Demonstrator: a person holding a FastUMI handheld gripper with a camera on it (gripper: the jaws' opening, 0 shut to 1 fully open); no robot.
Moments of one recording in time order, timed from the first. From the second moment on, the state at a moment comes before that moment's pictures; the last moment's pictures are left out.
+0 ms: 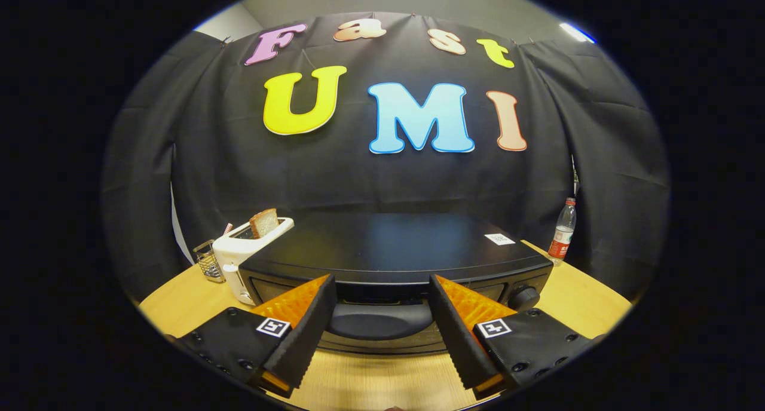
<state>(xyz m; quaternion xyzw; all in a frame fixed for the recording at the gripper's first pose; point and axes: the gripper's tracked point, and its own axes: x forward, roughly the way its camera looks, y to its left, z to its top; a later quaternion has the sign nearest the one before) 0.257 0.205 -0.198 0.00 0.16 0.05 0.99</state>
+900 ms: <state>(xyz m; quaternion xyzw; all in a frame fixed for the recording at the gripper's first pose) 0.155 0.196 -0.238 -0.02 0.19 0.05 0.98</state>
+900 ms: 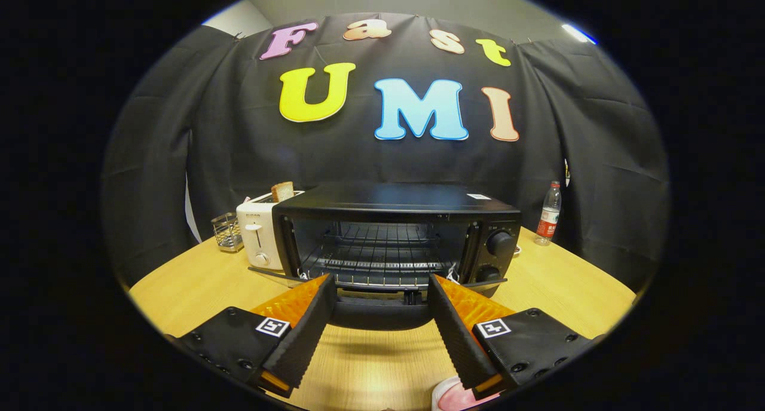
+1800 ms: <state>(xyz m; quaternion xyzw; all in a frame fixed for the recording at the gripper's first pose) 0.065 0.162 -0.262 0.01 0.30 0.07 0.95</state>
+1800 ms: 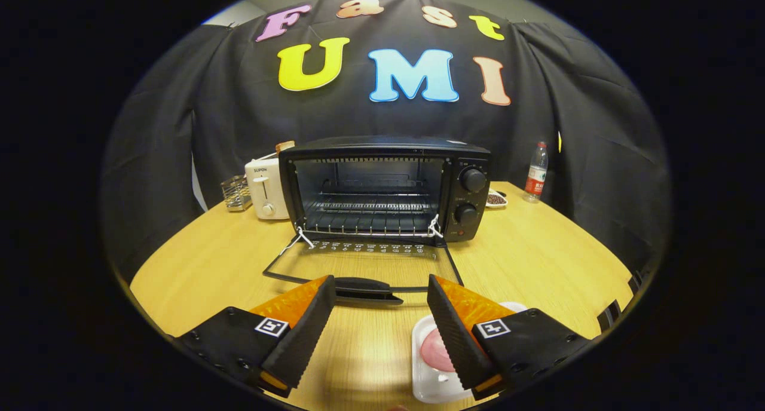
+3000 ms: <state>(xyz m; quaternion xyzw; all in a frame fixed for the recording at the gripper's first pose) 0.031 0.002 -0.296 0.13 0.55 0.16 0.81</state>
